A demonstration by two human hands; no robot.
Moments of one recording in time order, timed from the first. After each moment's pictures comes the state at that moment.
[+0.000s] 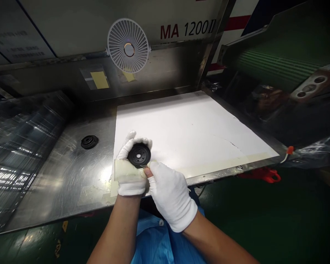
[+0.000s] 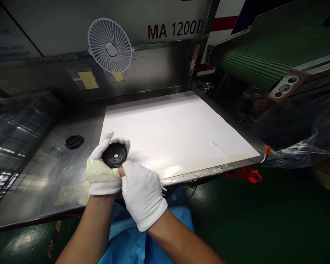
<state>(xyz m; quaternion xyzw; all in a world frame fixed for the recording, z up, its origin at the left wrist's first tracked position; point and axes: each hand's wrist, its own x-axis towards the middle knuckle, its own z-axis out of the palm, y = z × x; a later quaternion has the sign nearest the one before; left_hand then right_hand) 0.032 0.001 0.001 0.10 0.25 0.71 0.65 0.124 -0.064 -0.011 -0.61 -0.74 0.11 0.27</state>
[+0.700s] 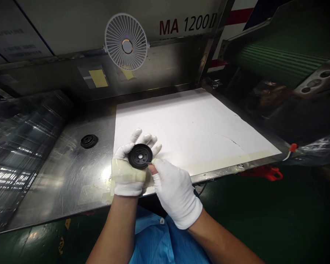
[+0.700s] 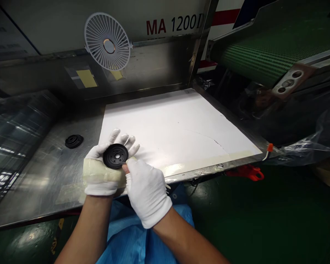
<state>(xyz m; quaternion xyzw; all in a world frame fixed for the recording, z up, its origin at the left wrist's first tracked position) 0.027 -0.006 0.001 0.14 0.25 0.63 0.72 0.134 -0.062 -0.012 -0.61 -0.73 0.09 0.28</state>
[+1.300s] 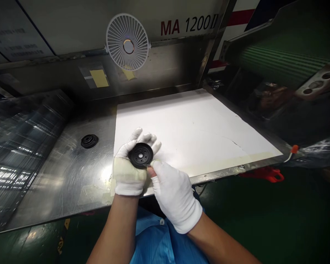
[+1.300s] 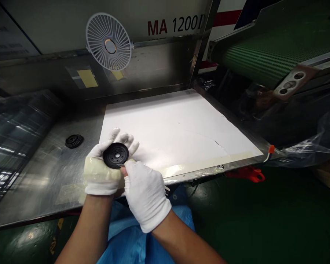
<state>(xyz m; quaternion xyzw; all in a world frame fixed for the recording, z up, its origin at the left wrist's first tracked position) 0.030 -0.001 0.005 0.13 0.26 0.65 0.70 0.131 -0.064 -0.011 -0.61 -0.74 0.09 0.28</state>
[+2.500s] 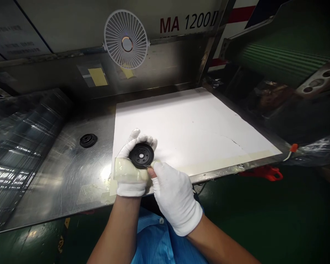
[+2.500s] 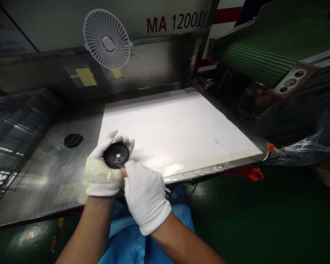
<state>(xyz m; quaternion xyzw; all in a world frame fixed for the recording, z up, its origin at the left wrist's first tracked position) 0.034 -0.004 0.001 0.10 0.25 0.67 0.69 0.132 -0.069 -0.014 -0.61 -0.73 0.08 0.29</state>
